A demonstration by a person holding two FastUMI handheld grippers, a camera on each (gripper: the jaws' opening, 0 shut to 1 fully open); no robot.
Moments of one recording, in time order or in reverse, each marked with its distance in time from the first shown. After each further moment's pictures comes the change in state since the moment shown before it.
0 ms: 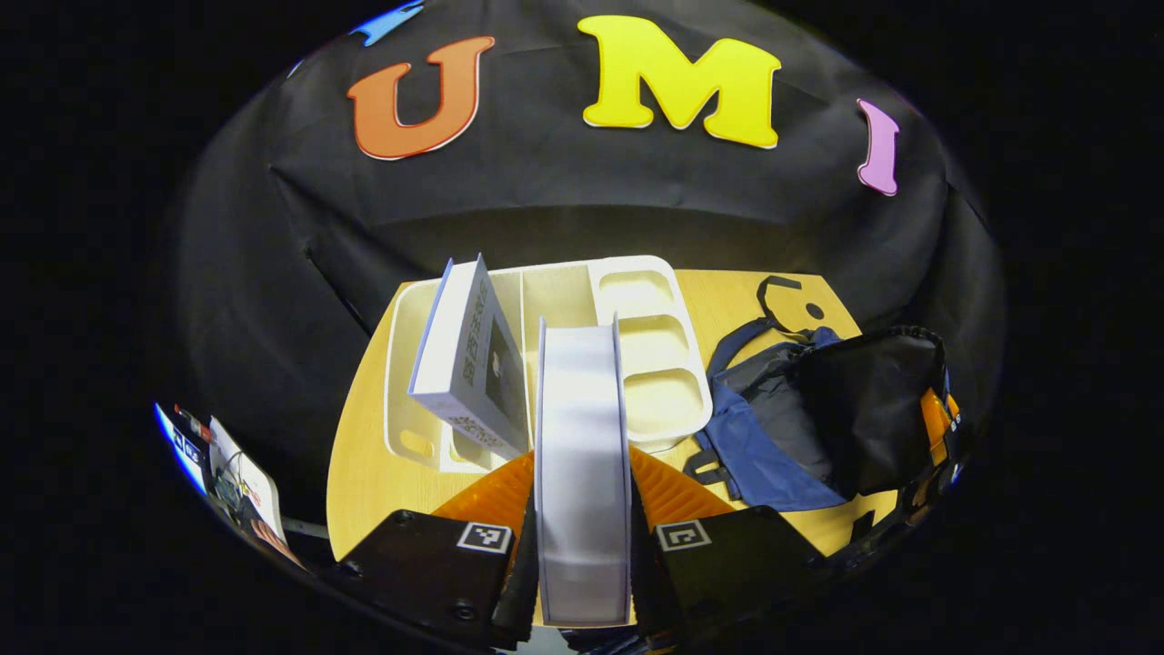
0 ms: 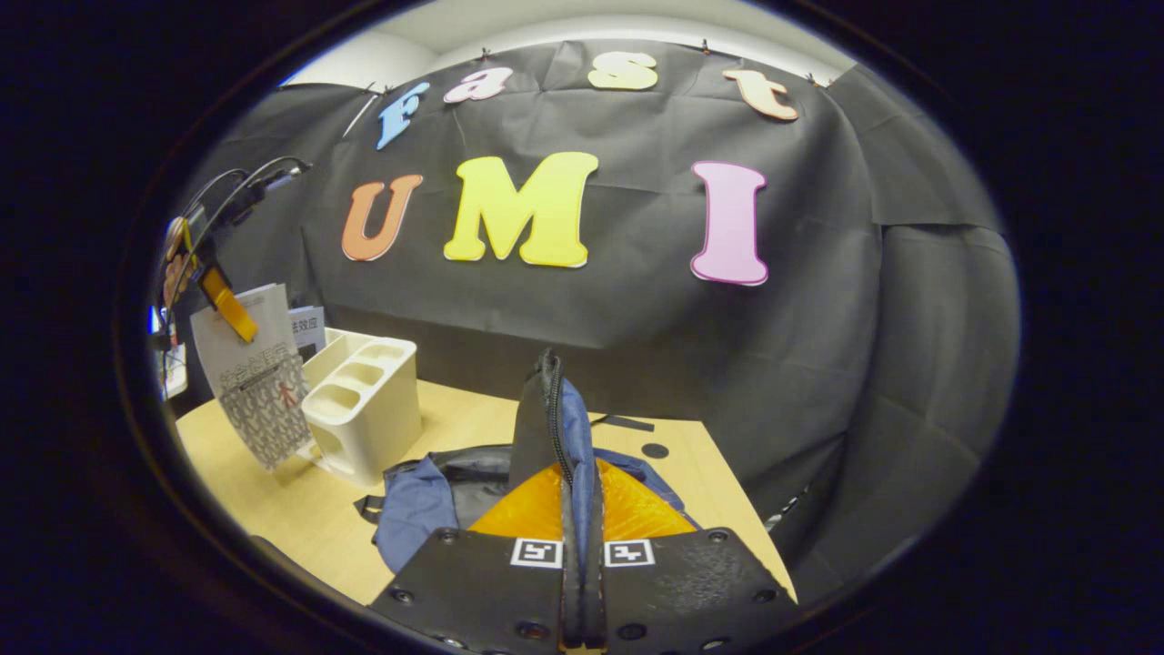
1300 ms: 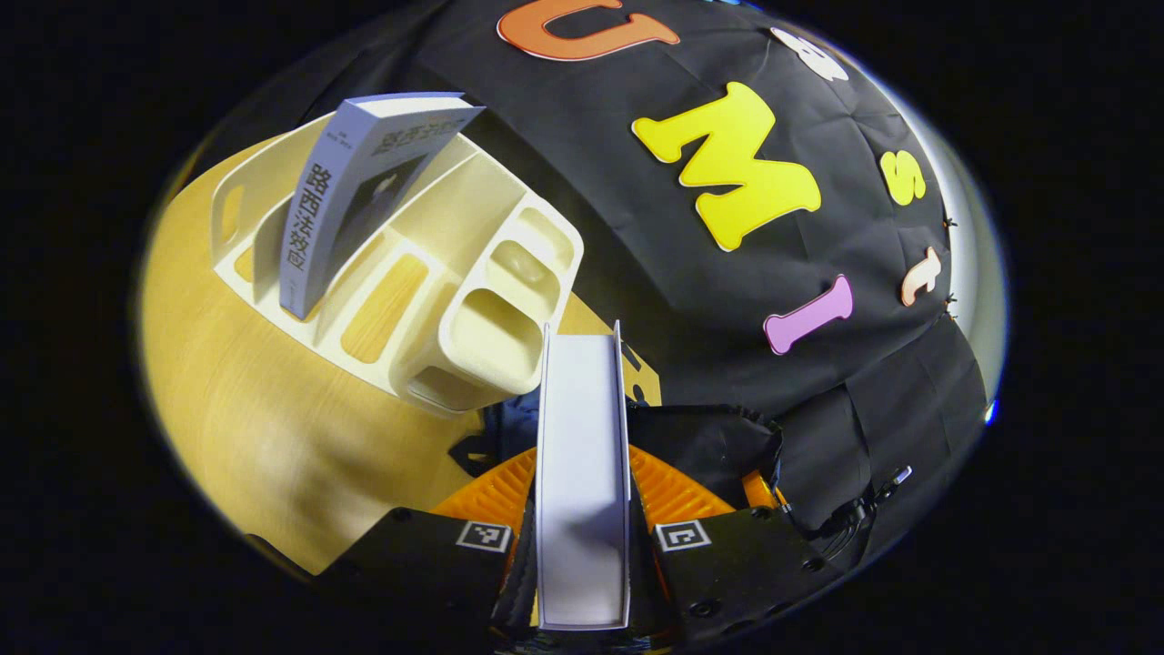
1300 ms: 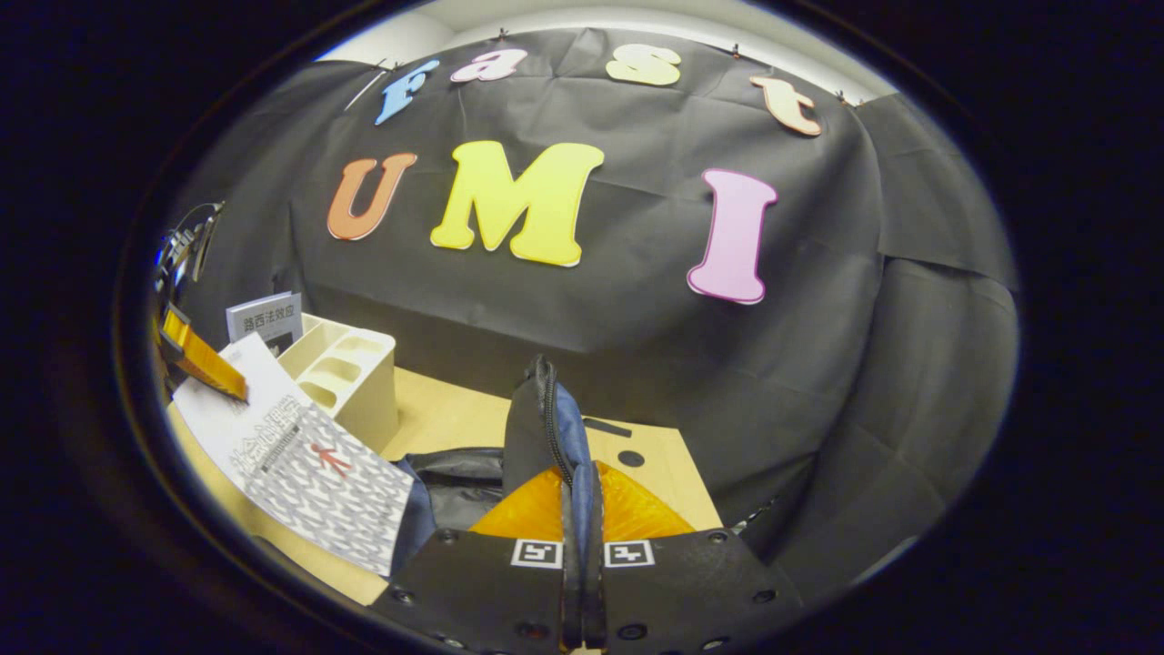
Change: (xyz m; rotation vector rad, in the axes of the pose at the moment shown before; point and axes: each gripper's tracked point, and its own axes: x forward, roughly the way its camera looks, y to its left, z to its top) left arm 0.017 -0.141 -0.018 -0.657 -0.089 -0.619; right arm 0.013 -0.006 0.045 -0.095 0.049 -0.076
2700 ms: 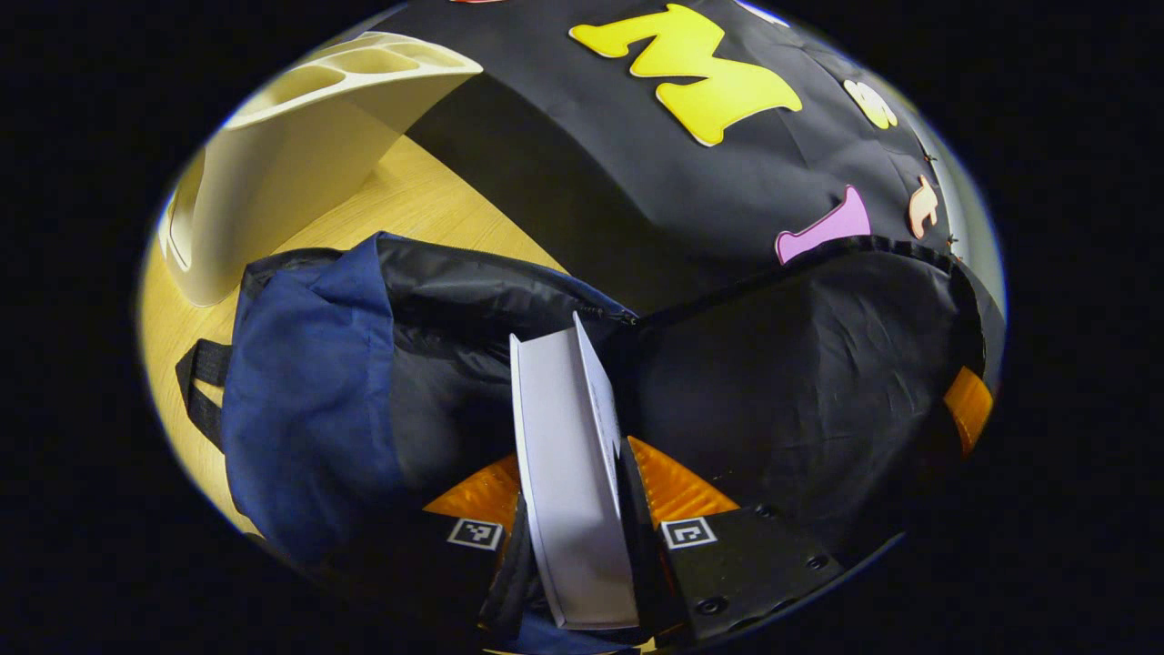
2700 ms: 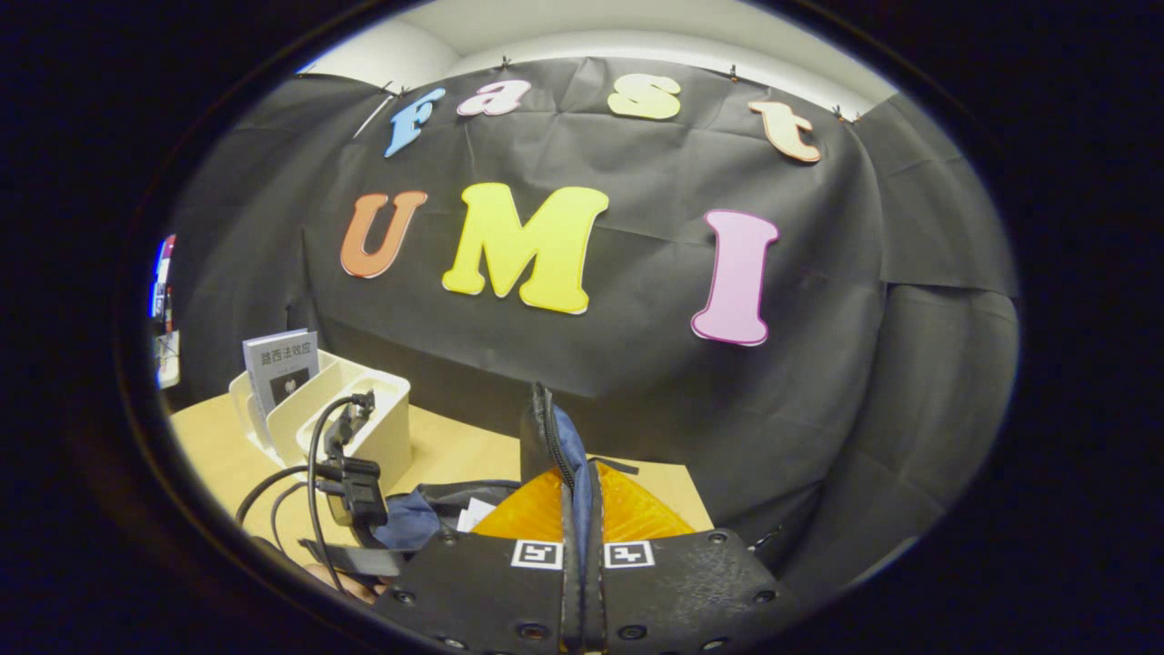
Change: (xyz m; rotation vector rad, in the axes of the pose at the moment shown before) left arm 0.221 -0.044 -0.132 0.116 -0.063 -0.040; right arm -0.013 -0.002 0.030 0.018 -0.122 0.036
